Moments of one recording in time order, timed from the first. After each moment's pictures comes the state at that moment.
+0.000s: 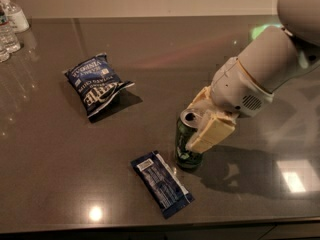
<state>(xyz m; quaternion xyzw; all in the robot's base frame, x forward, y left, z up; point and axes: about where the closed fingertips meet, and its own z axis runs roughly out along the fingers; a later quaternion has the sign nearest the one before) 0.410 -0.070 0.898 -0.67 0.68 0.21 0.20</state>
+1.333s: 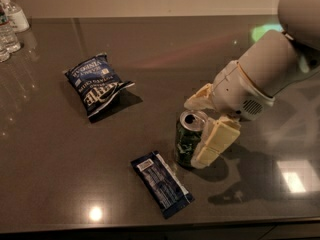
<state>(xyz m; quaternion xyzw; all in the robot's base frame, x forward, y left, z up) 0.406 -0.071 0.895 -0.68 0.68 0.20 0.20</state>
